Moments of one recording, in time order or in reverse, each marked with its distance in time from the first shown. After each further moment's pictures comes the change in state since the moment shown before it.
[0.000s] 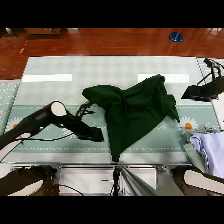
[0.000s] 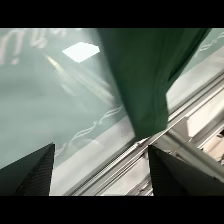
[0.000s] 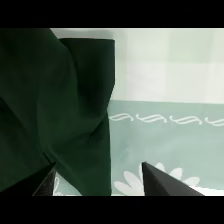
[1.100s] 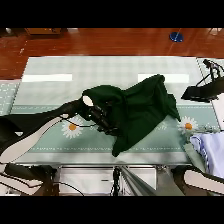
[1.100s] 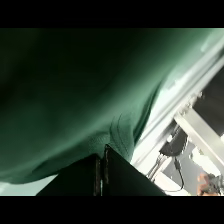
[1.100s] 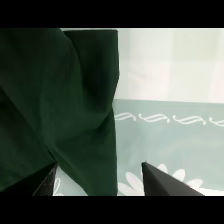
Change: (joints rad) left arm -0.111 -0.472 0.327 -0.277 -0.047 0.051; right arm -0.001 -0.004 -0.008 0.010 -0.008 -0.010
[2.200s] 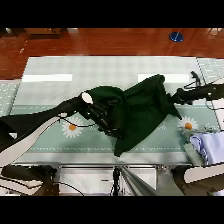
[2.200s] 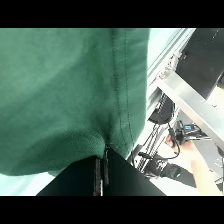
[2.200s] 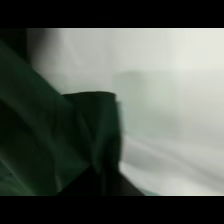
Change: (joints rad) left arm 0.000 0.048 0.024 -0.003 -0.112 0.056; right arm -0.058 -0.378 0.000 0.436 -0.083 -0.204
